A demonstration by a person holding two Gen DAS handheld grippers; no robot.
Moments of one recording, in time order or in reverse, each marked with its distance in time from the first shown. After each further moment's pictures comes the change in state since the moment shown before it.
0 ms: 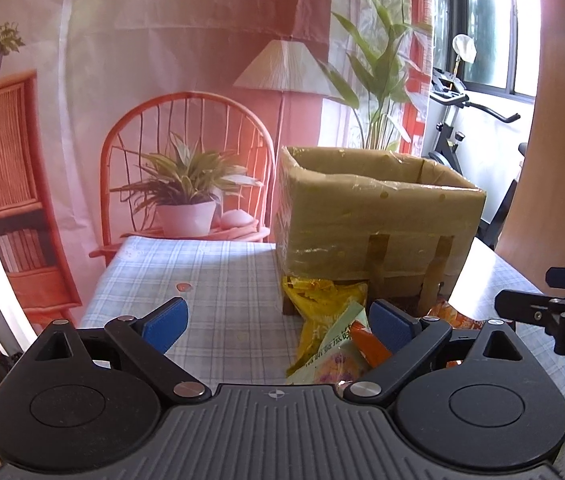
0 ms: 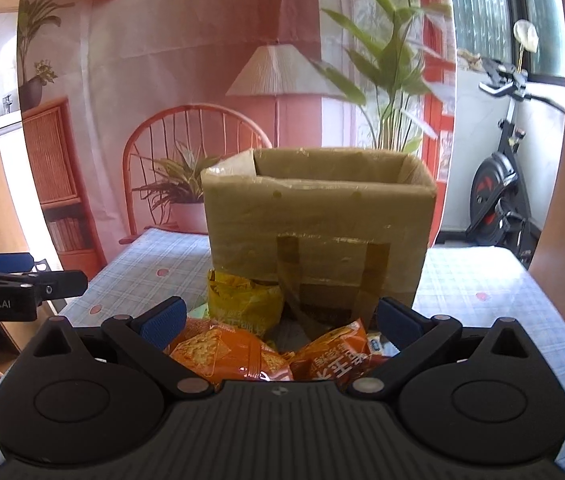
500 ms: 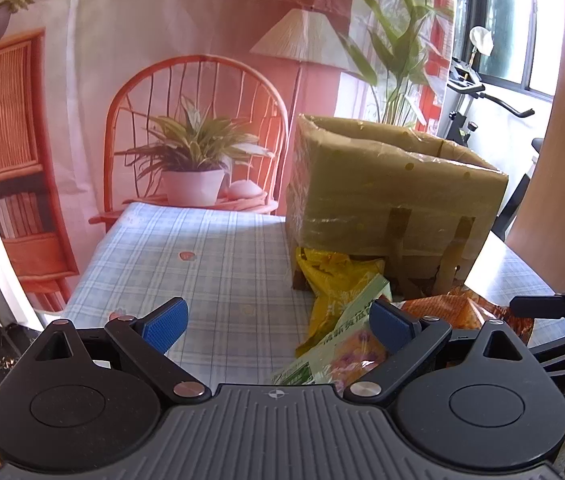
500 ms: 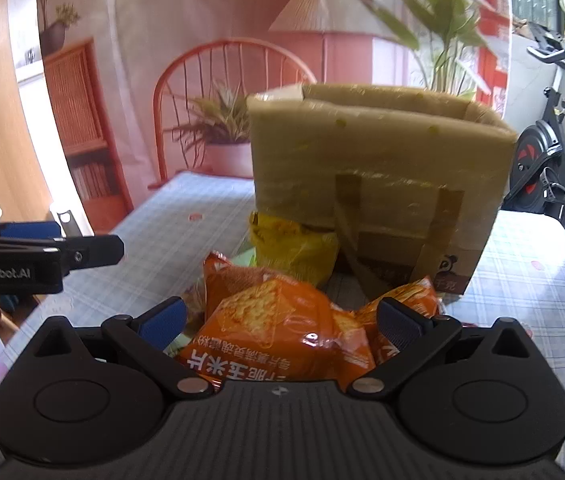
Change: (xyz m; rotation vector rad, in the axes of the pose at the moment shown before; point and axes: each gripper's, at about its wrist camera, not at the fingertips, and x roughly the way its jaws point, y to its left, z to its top) left arm 0.023 0.015 -0.015 -0.057 0.066 0.002; right arm 0.053 0.029 -0.020 -0.053 0.147 0.095
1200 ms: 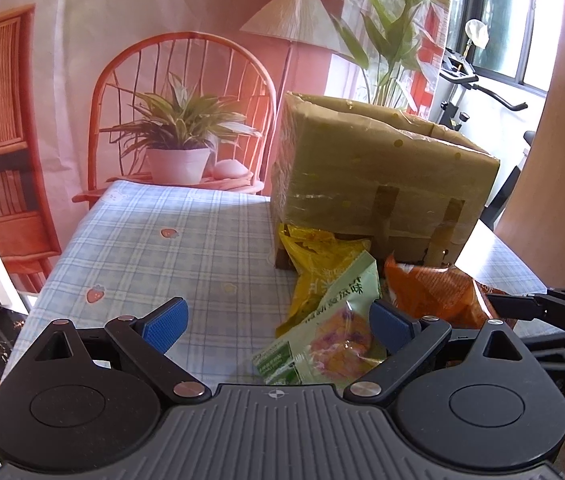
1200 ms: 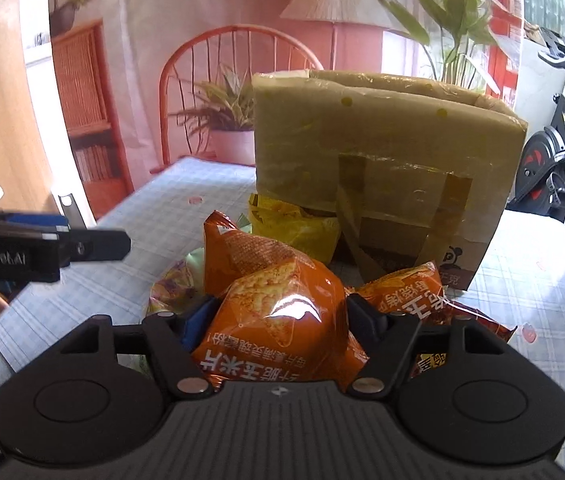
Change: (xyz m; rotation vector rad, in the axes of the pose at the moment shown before) left arm 0.012 -0.005 -0.012 -0.019 0.039 -0.045; right arm 0.007 -0.009 -0.016 -0.020 -0.005 0.020
